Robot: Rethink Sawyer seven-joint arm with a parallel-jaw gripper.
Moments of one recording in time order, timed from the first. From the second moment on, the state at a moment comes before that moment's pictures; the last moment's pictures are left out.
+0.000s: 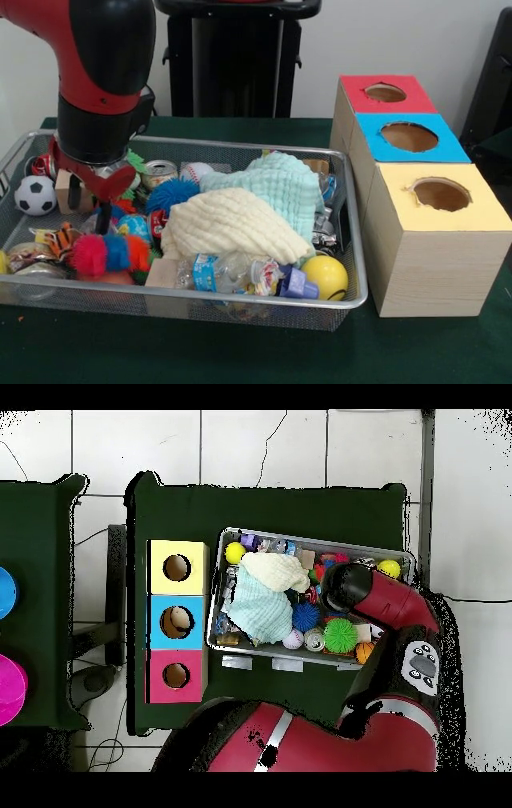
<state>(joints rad) -0.29 -0.29 -0.36 1.30 0.13 0.55 1.93</state>
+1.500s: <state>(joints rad) -0.34 -0.27 -0.33 1.34 0.13 0.33 1.93</state>
